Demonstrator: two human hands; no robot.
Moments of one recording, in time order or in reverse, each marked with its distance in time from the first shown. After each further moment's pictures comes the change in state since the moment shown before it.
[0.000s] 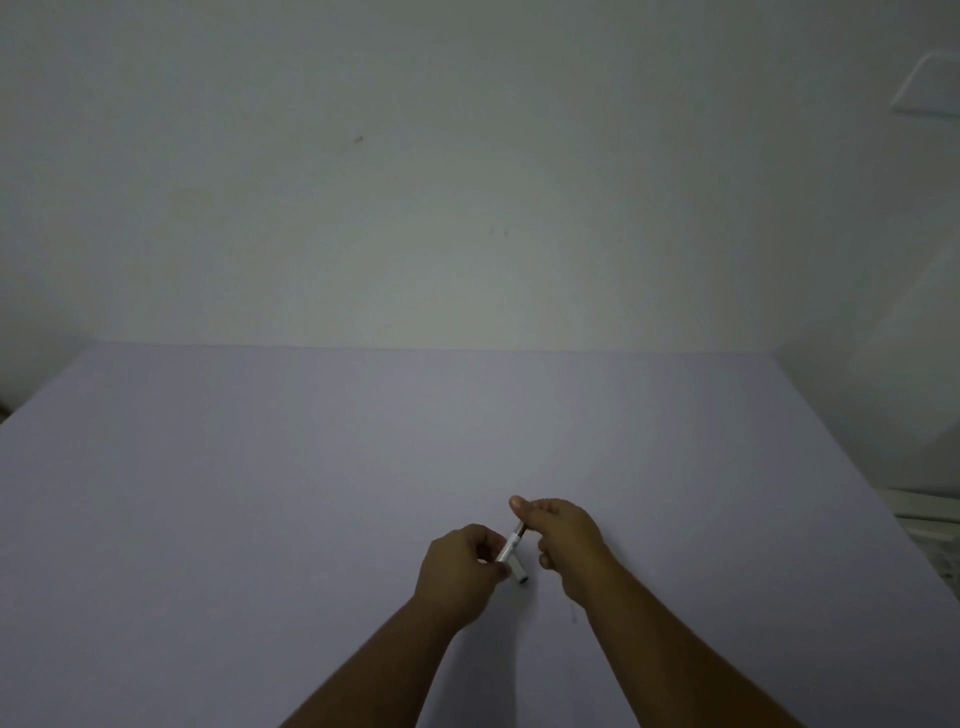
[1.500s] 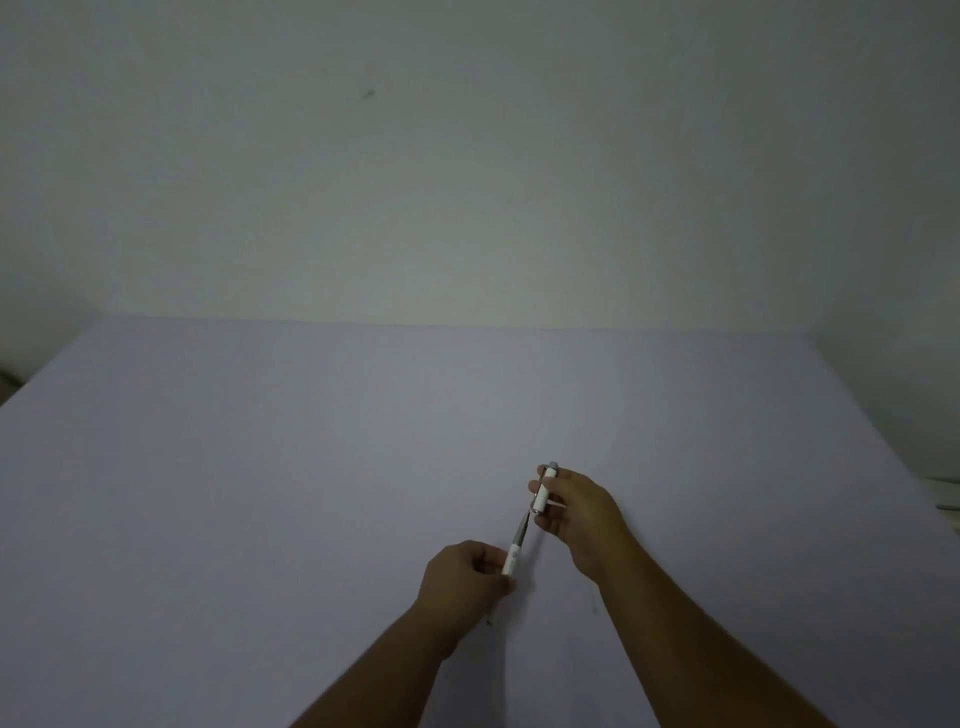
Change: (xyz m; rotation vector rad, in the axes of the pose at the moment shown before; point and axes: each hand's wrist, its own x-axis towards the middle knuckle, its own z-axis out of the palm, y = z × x) left_hand -0.003 -0.032 0.001 -0.303 -0.145 -0.247; right_hand 0.014 -0.012 0.010 0.405 -0.046 0.071
